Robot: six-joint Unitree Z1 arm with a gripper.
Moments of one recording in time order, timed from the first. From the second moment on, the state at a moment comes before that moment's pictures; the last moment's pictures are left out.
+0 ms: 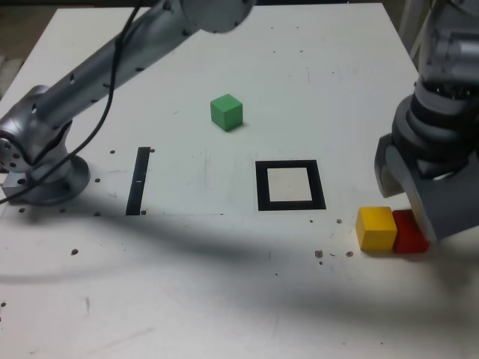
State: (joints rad) arm -0.27 2.50 -2.41 1.44 0.21 1.02
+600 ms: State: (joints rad) arm -0.29 2.55 -2.46 1.42 0.23 1.00
